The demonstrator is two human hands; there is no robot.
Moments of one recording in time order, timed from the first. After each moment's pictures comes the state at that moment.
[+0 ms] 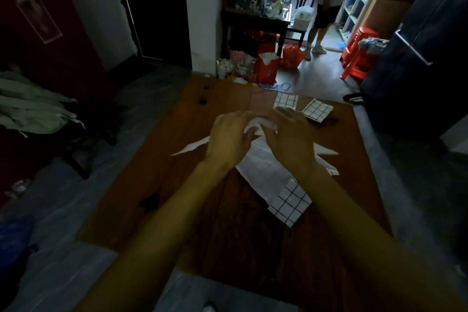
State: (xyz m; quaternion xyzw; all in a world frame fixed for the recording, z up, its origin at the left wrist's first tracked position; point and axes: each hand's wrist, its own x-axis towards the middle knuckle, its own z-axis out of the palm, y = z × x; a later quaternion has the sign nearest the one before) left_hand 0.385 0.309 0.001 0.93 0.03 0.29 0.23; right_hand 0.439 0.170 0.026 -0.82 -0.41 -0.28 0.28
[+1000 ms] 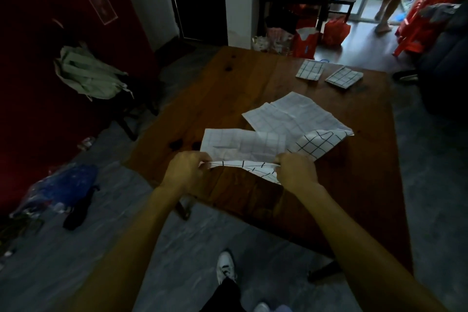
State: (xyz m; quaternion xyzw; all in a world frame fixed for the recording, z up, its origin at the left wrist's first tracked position) left_hand 0.178 0.257 -0.092 0.96 0.22 0.05 0.17; right_hand 0.338 0.046 -0.094 -0.93 -0.35 0.05 0.07
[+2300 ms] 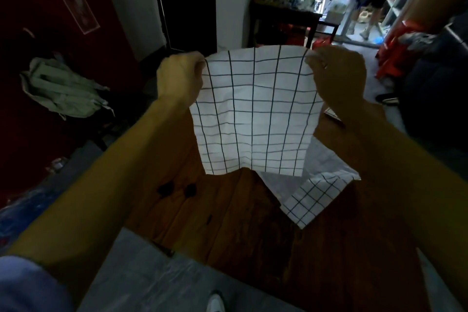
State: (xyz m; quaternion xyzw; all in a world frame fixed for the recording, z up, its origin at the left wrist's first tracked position) left_hand 0.370 0.416 0.075 0.90 0.22 0.37 0.08; right_hand 0.551 0.180 0.085 -0.81 -0.37 -0.33 0.30
